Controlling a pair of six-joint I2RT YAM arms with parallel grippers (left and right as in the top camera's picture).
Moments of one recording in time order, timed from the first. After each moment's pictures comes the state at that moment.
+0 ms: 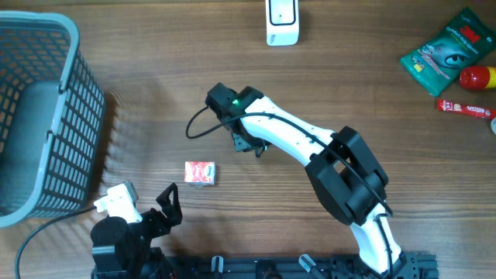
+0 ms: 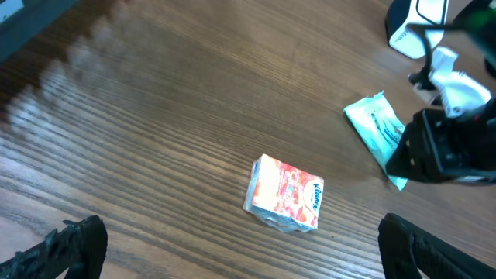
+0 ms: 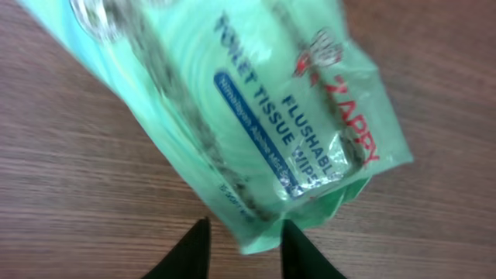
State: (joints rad) left arm 0.06 0.01 0.42 -1.02 0.11 -0.41; right arm 0.78 2.19 1.68 -1.08 0.23 0.53
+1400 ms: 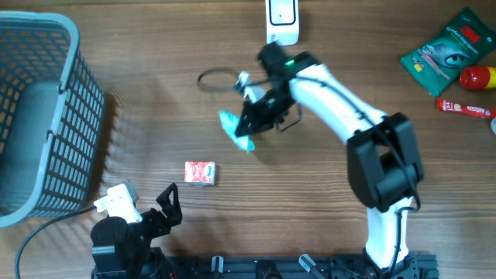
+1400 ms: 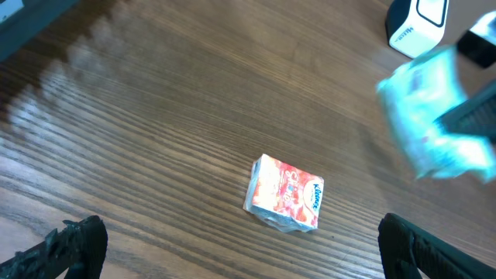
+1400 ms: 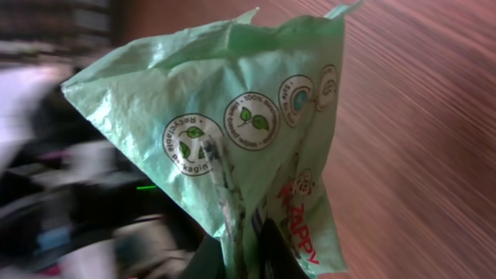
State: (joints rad) left arm 0.06 0.01 0.42 -1.02 0.11 -0.41; right arm 0.46 2.13 1.67 -1.07 -0.90 -0.05
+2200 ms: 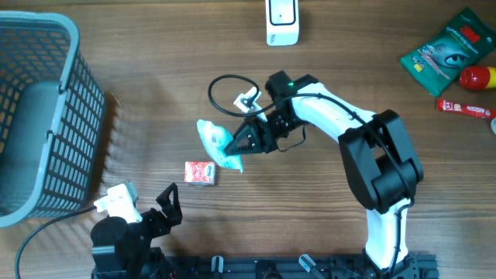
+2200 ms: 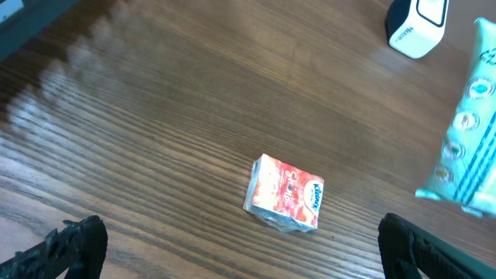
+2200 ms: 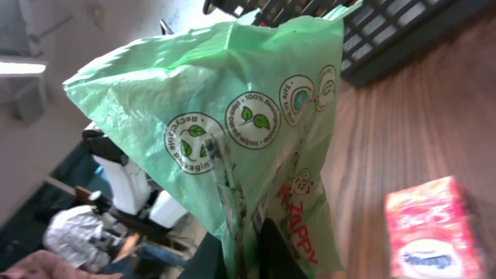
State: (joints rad) left arm 0.06 0.01 0.42 -1.02 0.11 -0.41; right arm 0.51 2.12 1.43 -1.06 -1.56 -0.84
